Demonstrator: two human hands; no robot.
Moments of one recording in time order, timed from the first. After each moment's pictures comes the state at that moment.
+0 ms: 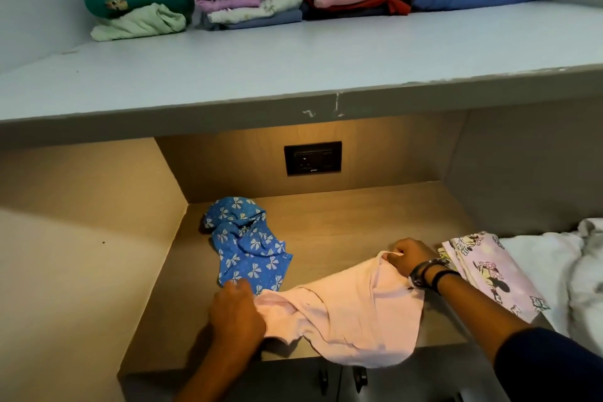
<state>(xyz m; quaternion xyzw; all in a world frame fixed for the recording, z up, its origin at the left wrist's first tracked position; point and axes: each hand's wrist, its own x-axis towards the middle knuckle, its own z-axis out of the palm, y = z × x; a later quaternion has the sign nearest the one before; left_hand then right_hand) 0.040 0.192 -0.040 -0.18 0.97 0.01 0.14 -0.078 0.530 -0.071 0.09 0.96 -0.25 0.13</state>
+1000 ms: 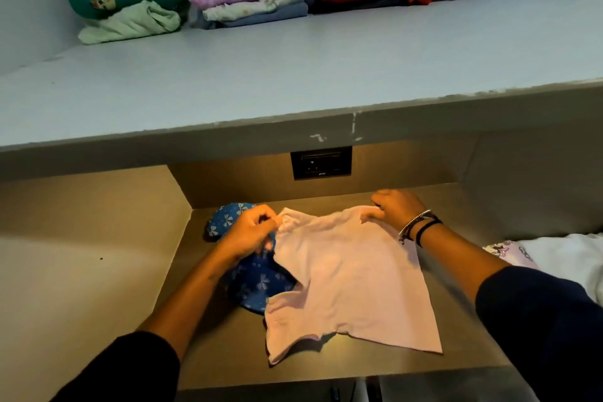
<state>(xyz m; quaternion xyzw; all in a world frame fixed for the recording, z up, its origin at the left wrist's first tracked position) -0.092 0.162 0.021 0.00 0.86 0.51 0.06 -0.175 0.494 -0.015 -0.17 0.98 -0.07 -0.01</state>
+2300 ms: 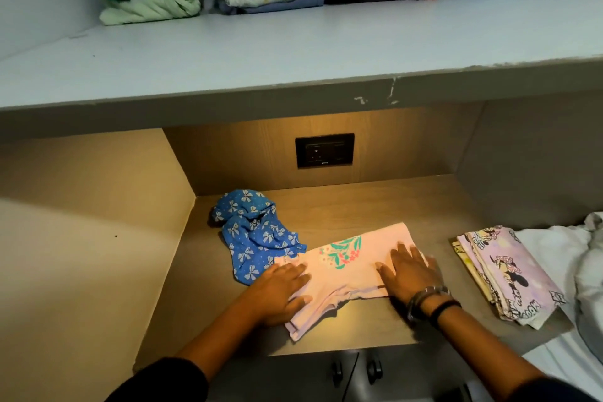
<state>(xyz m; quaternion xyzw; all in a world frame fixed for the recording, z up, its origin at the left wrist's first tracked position) -0.007 0.174 -0.065 0.26 0.95 0.01 0.19 -0.034 0.485 -0.099 0.03 0.99 -0.08 0.12</state>
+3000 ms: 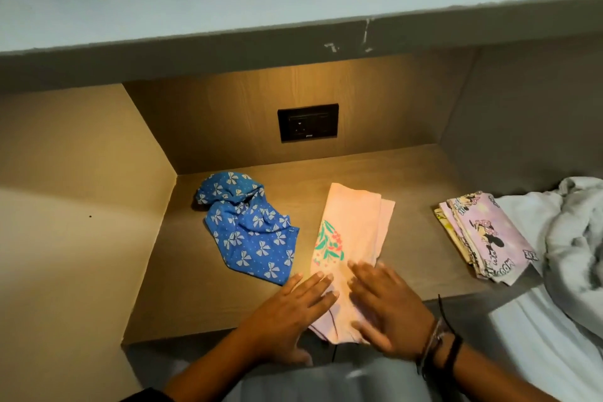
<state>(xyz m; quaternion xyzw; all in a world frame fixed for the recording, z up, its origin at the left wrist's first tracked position) 0.070 0.208 -0.084 0.42 0.89 0.00 0.15 0.090 0.469 -0.088 -0.31 0.94 -0.11 -0.08</state>
